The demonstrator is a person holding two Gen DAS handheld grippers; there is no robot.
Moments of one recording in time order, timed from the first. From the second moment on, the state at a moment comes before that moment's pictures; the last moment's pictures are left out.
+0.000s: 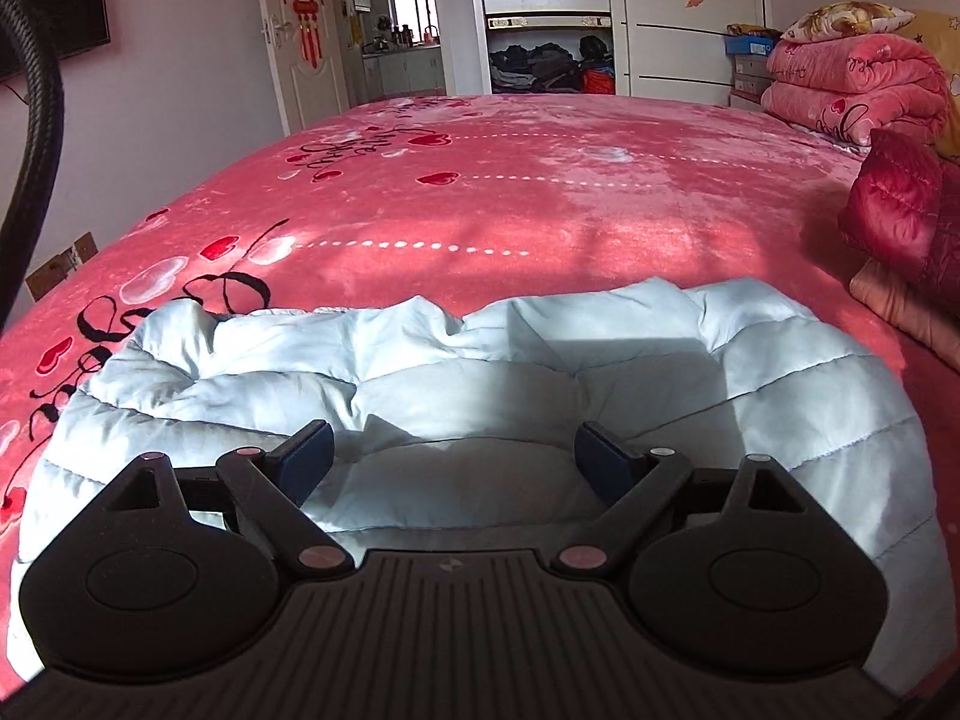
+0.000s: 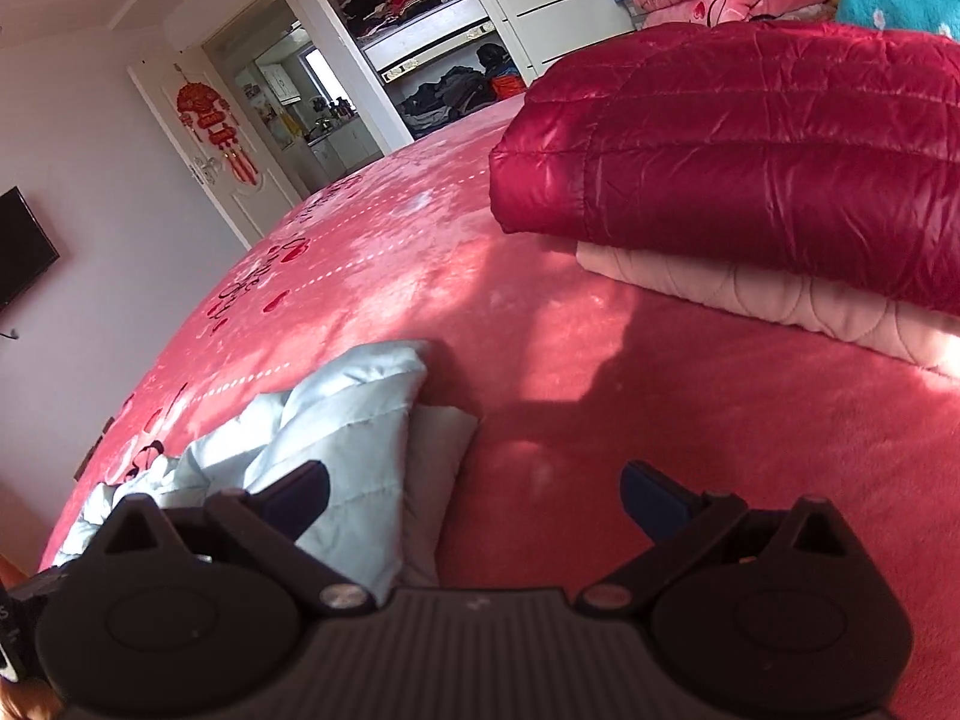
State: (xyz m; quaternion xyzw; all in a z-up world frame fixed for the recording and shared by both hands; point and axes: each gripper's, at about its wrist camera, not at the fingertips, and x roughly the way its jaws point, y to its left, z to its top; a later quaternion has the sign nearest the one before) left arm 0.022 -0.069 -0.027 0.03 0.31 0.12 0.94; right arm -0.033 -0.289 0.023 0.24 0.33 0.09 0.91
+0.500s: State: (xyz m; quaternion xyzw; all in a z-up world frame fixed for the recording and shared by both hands) left arm -0.048 0.077 0.034 -0.13 0.27 0.17 0.94; right arm -0.030 -0.290 0.012 0.30 0.34 0.19 0.87
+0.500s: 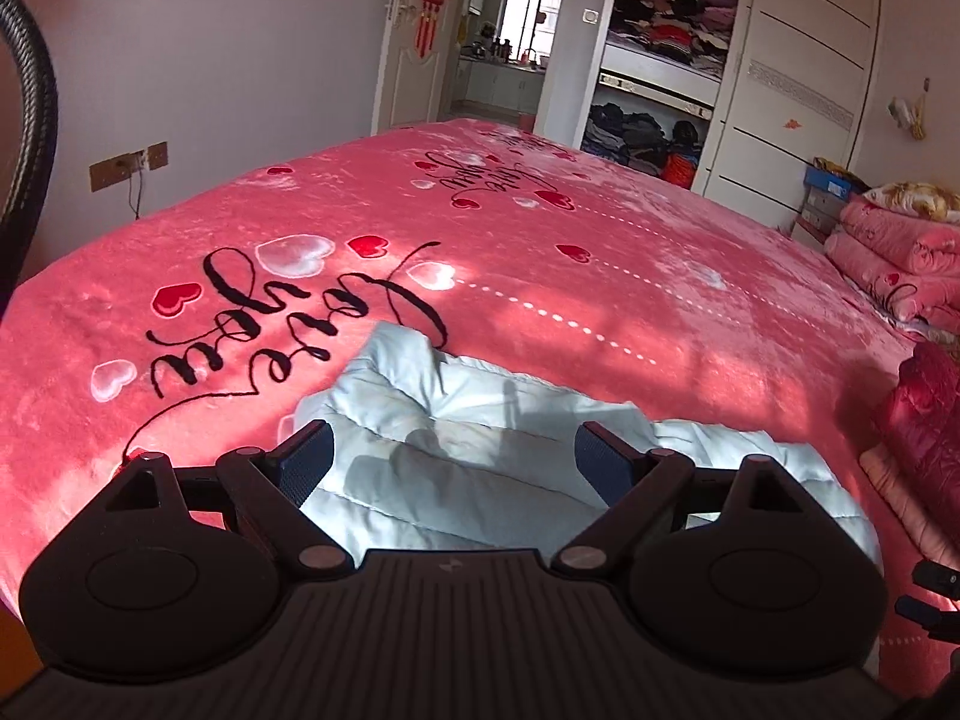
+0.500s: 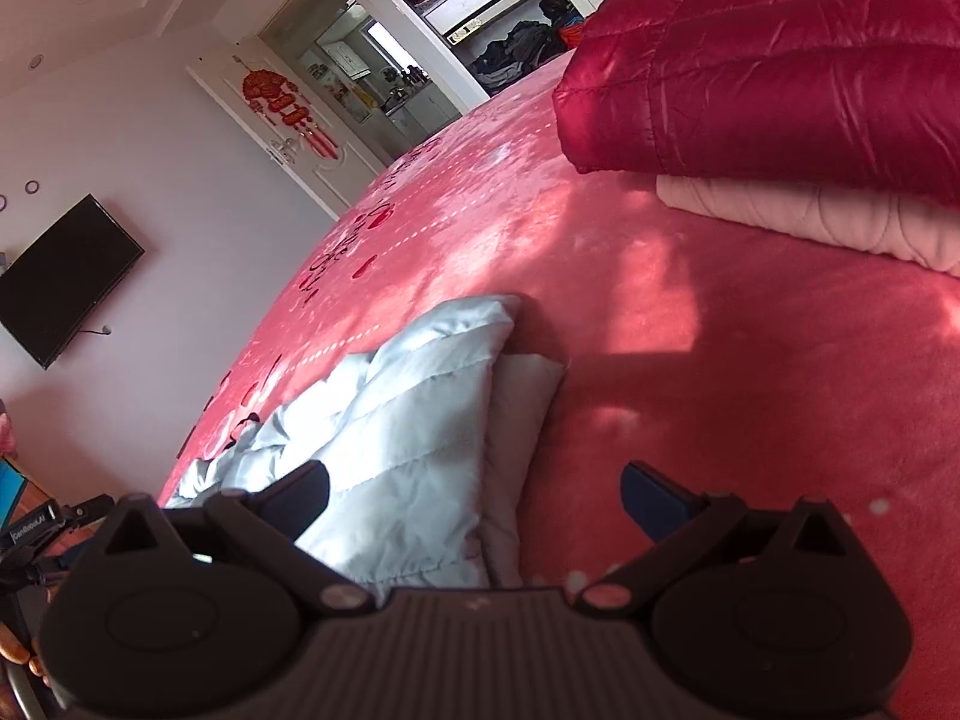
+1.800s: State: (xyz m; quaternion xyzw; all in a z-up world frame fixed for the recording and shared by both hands) left arm -0.017 0.195 -0.050 -0.35 0.36 -0.02 0.86; right arm 0.018 -0.254 -0.023 0.35 0.39 0.28 0.81
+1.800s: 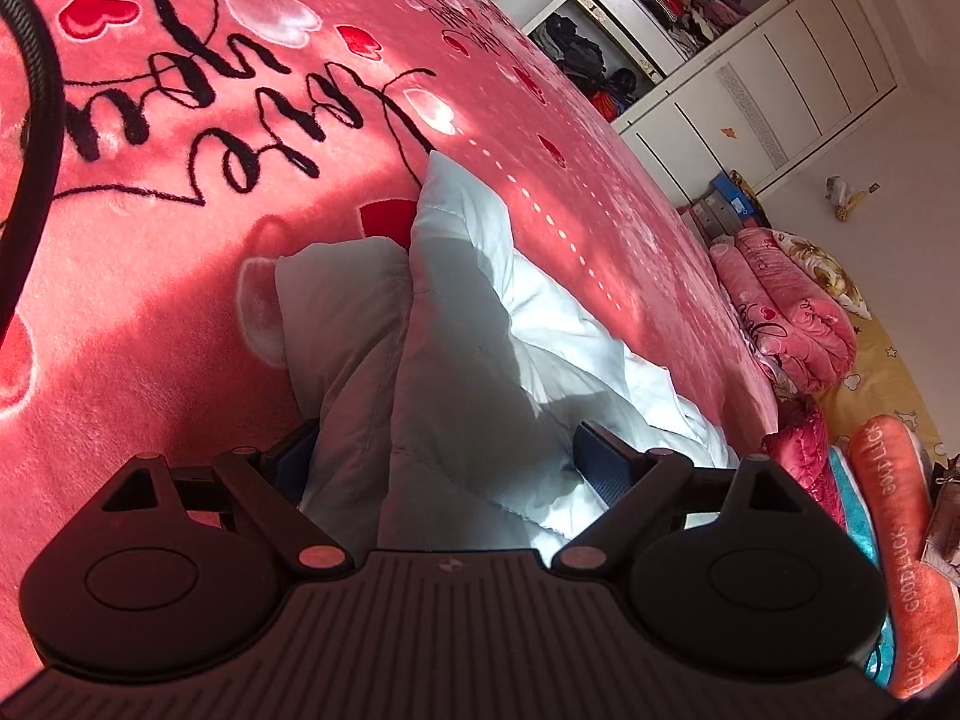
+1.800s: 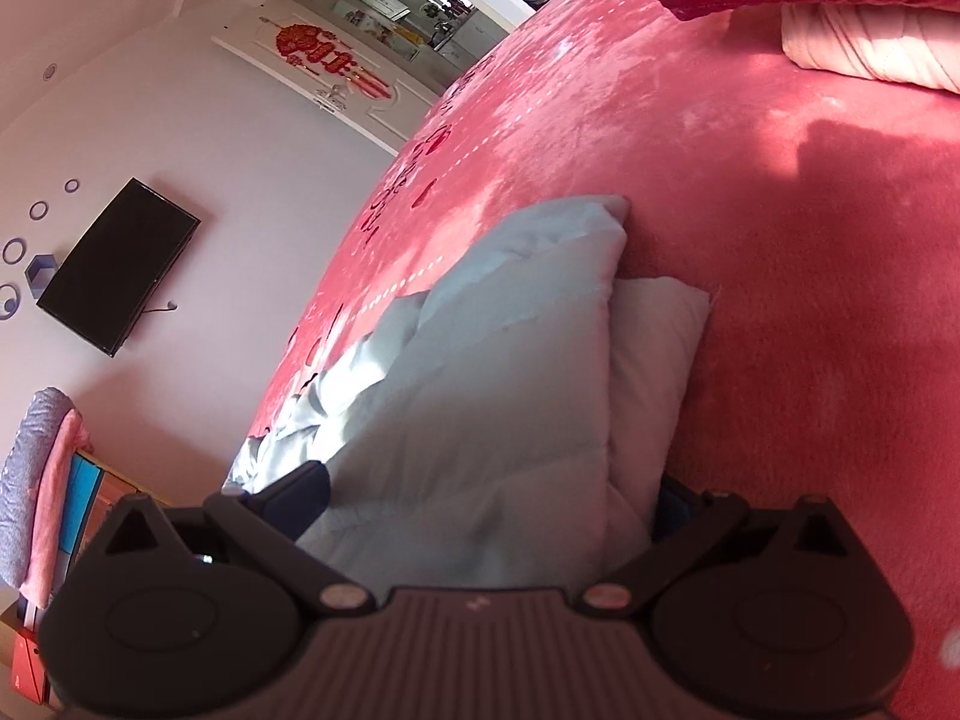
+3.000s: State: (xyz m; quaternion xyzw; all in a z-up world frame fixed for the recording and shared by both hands) left arm -0.020 0.189 -0.041 -0.34 0.32 -0.04 0.89; right arm 0.030 -0.169 0.025 0.21 0.43 0.17 0.86
